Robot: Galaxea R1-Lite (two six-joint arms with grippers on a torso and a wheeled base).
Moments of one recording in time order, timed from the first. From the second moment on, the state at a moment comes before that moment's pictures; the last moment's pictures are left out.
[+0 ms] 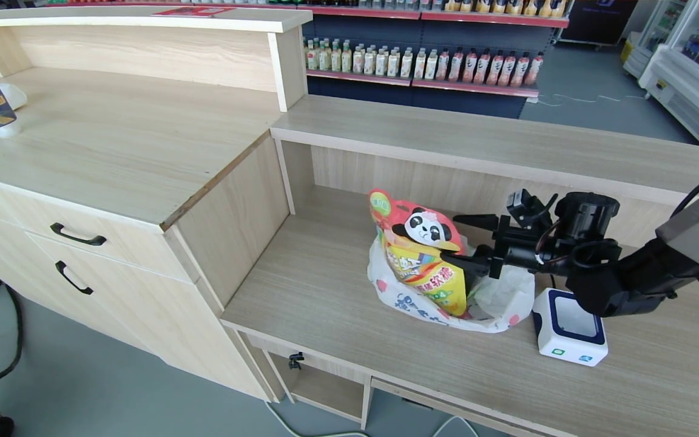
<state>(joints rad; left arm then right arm) 0.00 0.00 0.00 0.00 -0.02 0.00 0.10 2.19 -1.05 -1.07 0.99 -0.34</state>
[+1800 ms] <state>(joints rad) 0.00 0.00 0.00 0.00 -0.02 0.00 -0.06 1.93 -0.96 -0.94 0.93 -0.30</state>
